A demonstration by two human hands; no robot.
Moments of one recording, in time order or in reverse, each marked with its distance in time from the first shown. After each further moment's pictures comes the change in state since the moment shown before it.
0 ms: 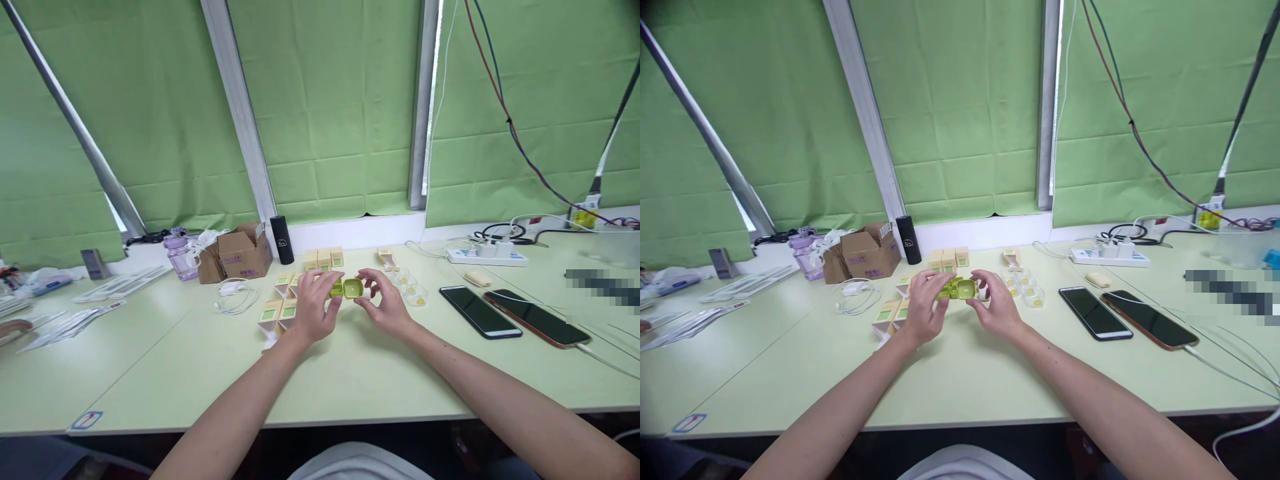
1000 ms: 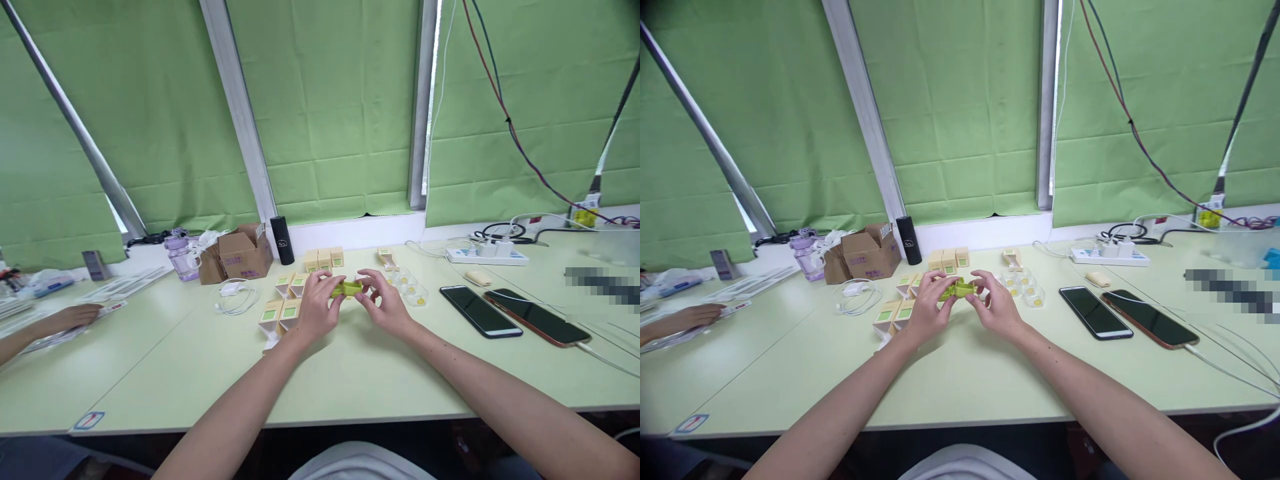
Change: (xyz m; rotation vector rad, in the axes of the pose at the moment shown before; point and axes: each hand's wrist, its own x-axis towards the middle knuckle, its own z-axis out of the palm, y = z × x) left_hand -0.002 -0.008 0.013 -0.078 -0.021 -0.044; right_hand -0.001 -0.005 -0.001 0.075 -0.080 0.097
